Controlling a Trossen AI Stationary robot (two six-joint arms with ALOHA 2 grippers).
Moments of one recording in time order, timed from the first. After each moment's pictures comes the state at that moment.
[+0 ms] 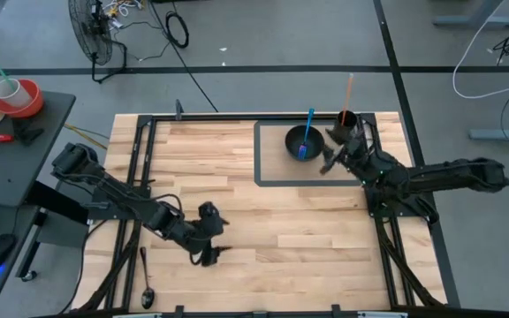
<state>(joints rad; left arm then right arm) -0.56 1.44 0.89 -0.22 -0.45 -0.55 -0.14 0.77 0.17 0.77 0.63 -0.12</state>
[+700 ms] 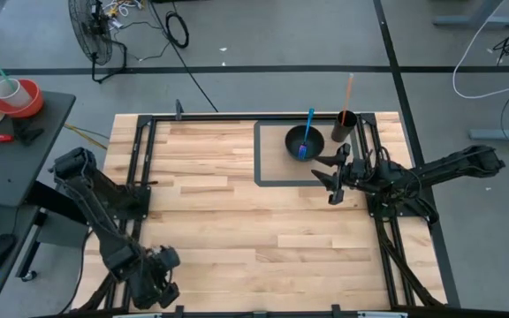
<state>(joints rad) -1.01 1.49 1.05 -0.71 -0.12 -1.71 0.13 0.77 0.17 0.90 0.36 -0.11</state>
